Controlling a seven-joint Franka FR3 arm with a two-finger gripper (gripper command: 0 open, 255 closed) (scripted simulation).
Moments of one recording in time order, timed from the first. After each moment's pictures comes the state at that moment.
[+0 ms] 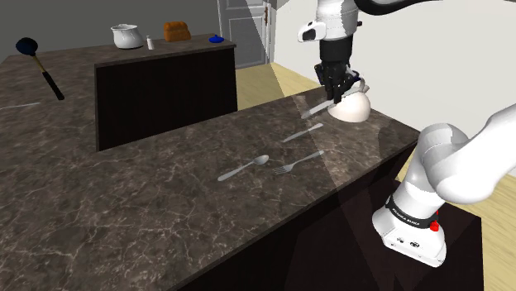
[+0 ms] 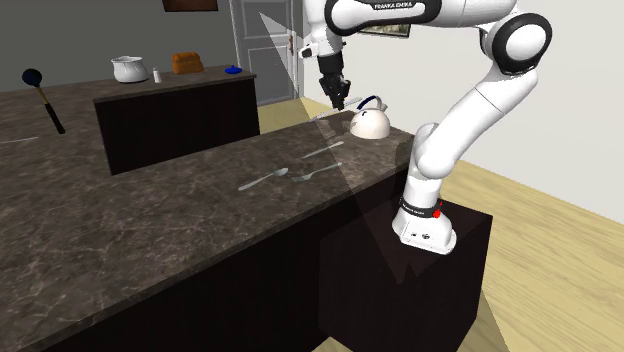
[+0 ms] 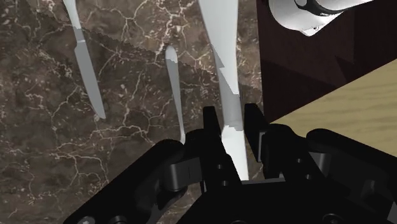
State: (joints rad) arm 0.30 -0.59 -0.03 -2.20 -0.12 1.42 -0.92
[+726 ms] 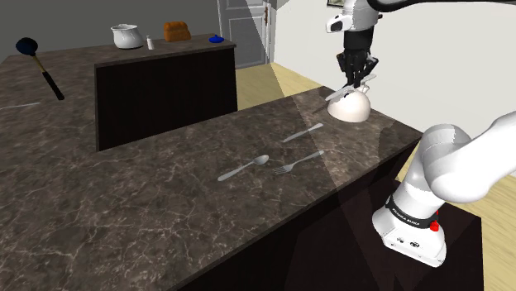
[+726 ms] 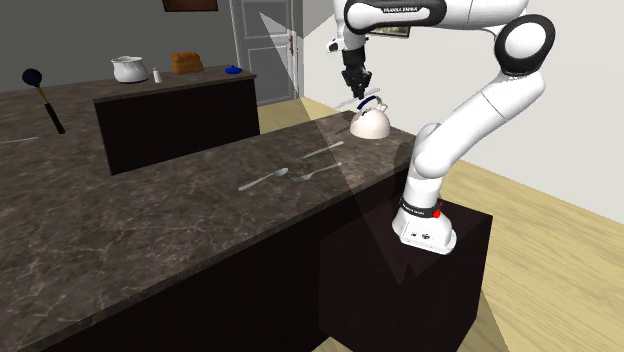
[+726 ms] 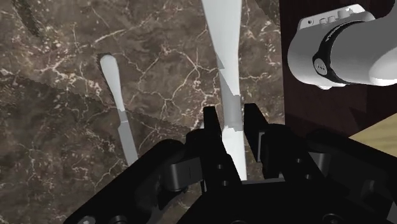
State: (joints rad) arm 0.21 -0.66 -0.24 -2.24 -0.30 1.43 -1.18
